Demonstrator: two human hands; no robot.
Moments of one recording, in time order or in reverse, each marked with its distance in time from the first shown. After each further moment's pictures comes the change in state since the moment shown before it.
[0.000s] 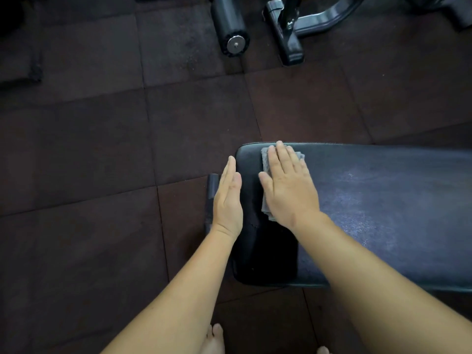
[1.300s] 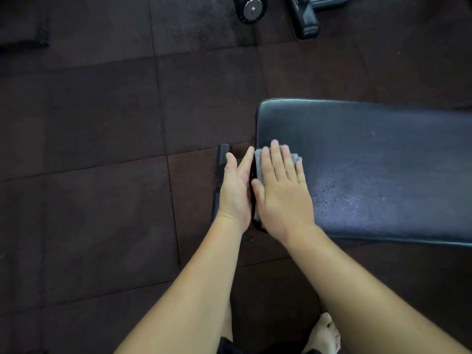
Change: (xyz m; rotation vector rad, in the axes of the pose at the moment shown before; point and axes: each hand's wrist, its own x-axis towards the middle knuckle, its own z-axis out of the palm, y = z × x) left_hand -0.068 -0.018 -0.032 -0.548 -0.165 -0.320; right_hand -0.101 -0.063 0.044 -0.051 0.062 -0.053
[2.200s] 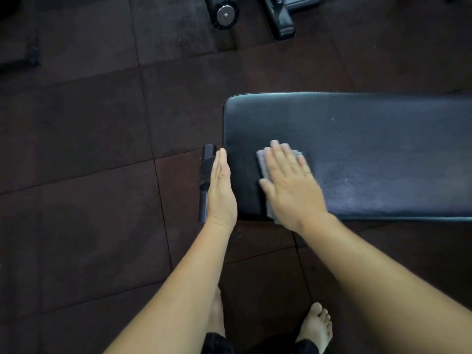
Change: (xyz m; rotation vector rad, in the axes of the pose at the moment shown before) left_hand -0.028 -0.033 0.028 0.505 0.248 0.261; right_hand -0.029 0.091 -0.016 -0.079 -0.072 -0.064
